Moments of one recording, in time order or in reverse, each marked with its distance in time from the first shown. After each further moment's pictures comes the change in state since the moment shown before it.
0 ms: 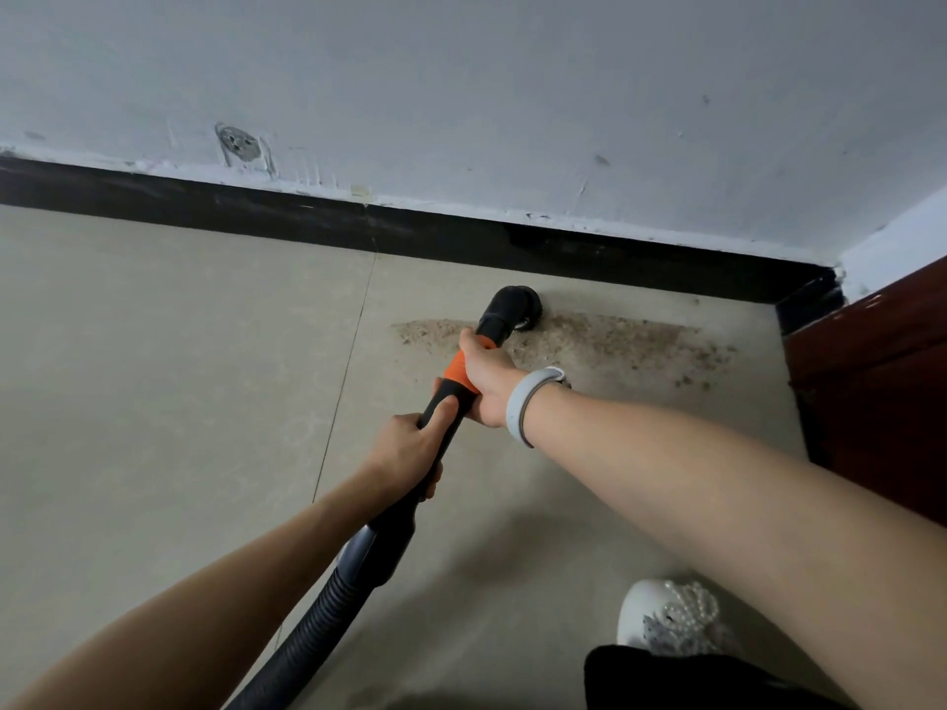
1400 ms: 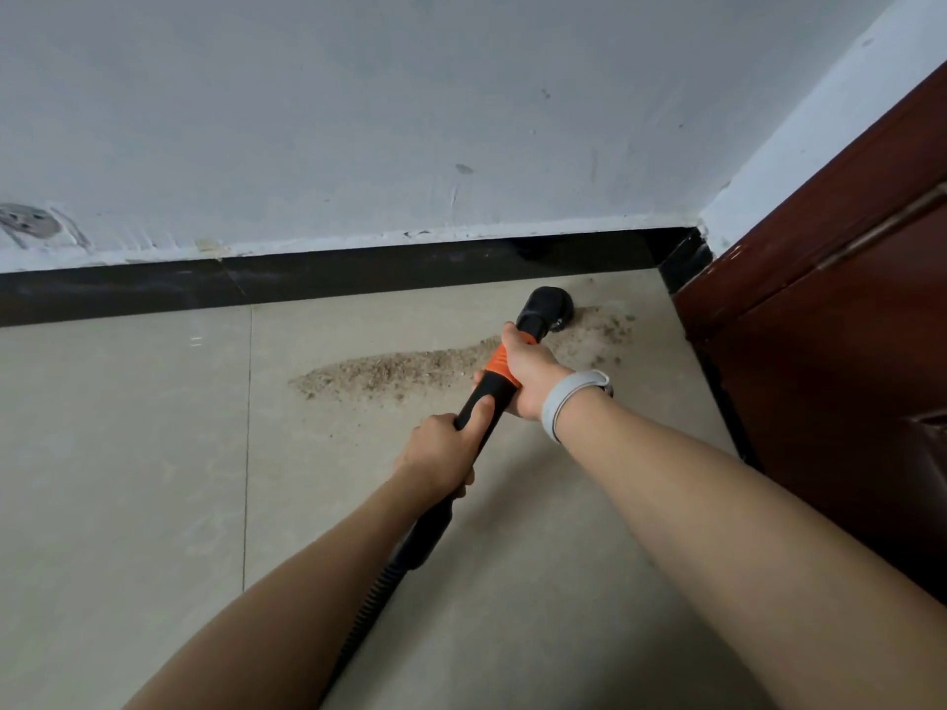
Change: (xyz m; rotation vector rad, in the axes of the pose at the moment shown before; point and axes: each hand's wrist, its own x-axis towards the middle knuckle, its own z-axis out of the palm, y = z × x) left_hand 0.048 0.054 0.074 0.310 -0.218 0.185; right_hand 0.001 -0.033 -0.112 0.322 0.256 -0.008
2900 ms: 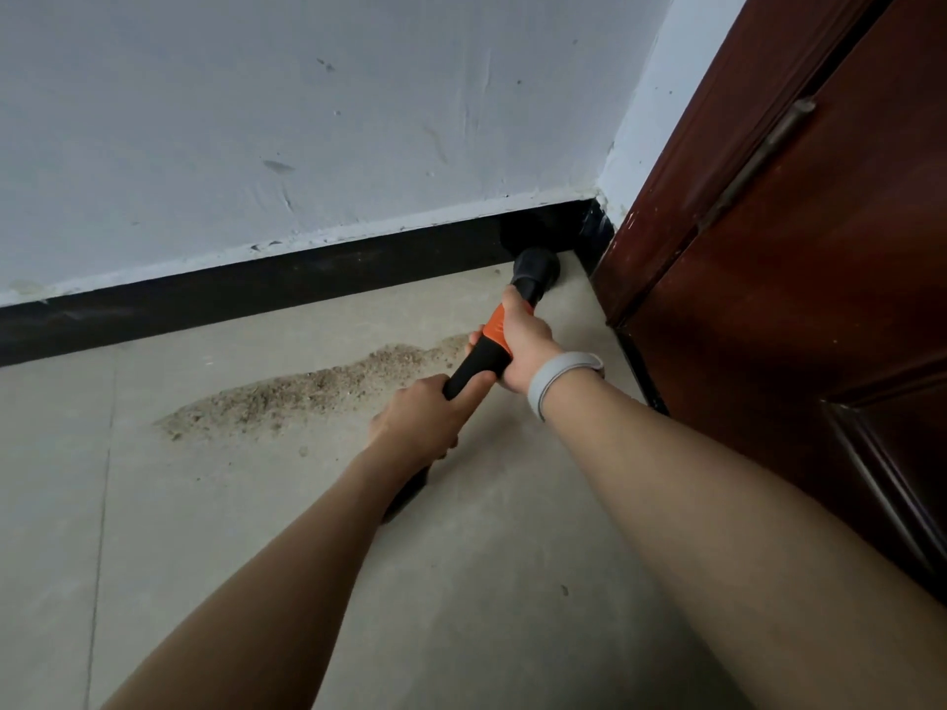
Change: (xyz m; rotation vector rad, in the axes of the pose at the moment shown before) left_hand 0.051 0.084 0.088 0.414 0.097 0.145; right_hand 0.059 -0.044 -0.118 0.361 -0.053 -0.112
